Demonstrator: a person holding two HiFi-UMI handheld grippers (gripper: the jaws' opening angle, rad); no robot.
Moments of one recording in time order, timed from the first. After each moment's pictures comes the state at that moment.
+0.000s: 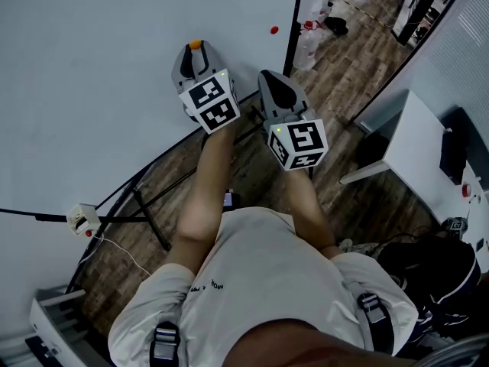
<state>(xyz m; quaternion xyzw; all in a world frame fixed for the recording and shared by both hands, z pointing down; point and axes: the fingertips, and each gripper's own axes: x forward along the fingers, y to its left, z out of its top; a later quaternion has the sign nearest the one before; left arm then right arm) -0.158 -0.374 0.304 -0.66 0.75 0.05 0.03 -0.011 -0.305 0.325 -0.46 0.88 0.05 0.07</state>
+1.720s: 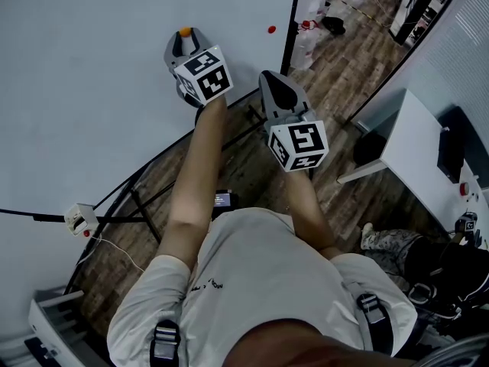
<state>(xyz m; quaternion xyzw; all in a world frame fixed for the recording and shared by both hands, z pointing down) -0.187 -0.415 0.300 -0.62 0.79 0.00 0.04 -0.007 -0.298 0.325 -0.47 0.88 0.05 0.06</state>
